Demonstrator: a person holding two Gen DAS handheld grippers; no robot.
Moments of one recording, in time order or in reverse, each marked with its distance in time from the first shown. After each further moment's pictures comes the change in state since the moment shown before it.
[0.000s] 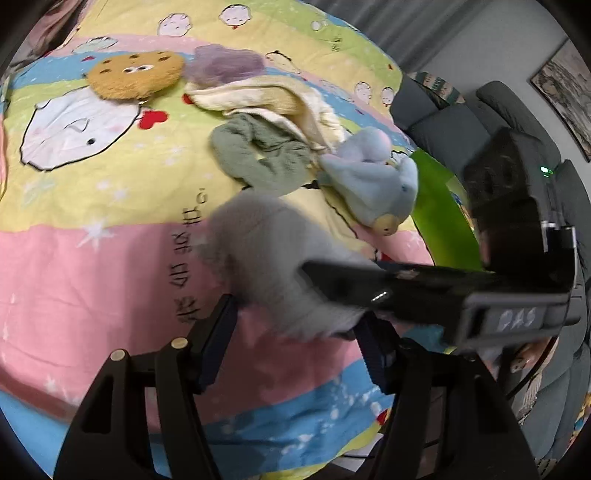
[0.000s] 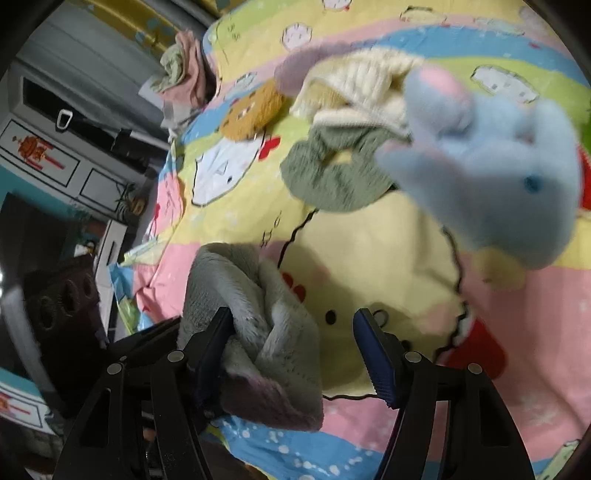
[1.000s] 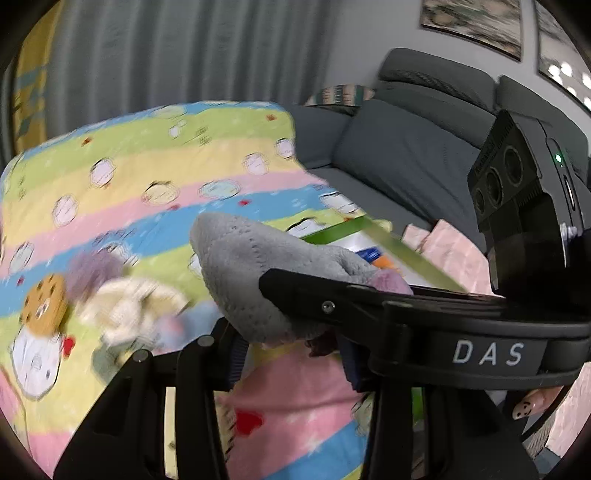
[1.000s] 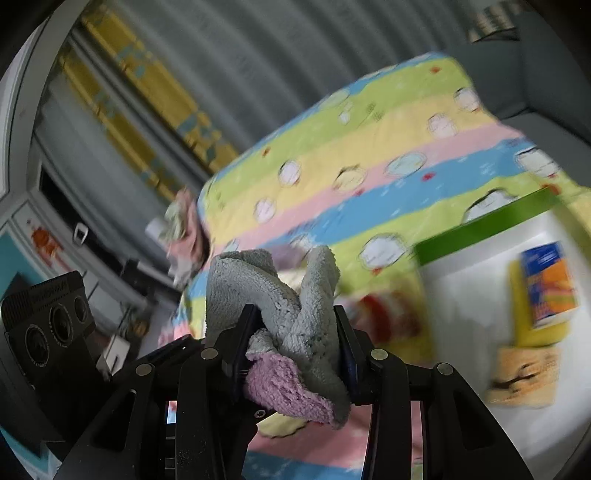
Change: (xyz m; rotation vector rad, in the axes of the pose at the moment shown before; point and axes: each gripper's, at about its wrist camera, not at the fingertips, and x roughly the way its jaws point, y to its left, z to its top) left arm 0.011 -0.190 0.069 0.455 -0.230 0.038; right arm -0.207 -0.061 -0.005 0.104 -0.571 -0.033
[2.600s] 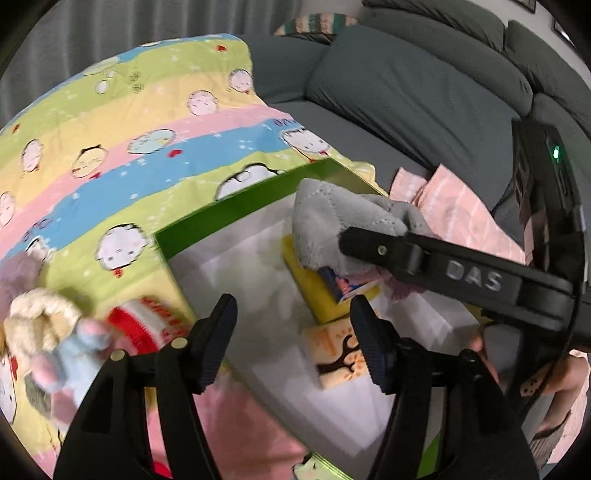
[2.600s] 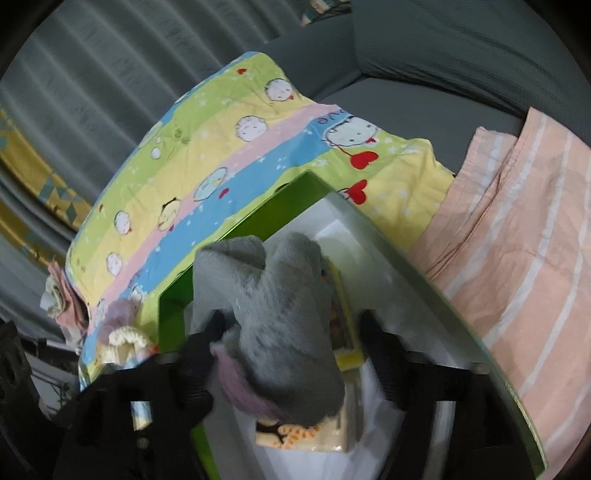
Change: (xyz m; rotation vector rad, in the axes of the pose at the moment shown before) left arm 0.135 -0.080 0.026 0.069 0.269 -0.051; right arm -0.036 -0.149 0.011 0.278 -0.019 -0.418
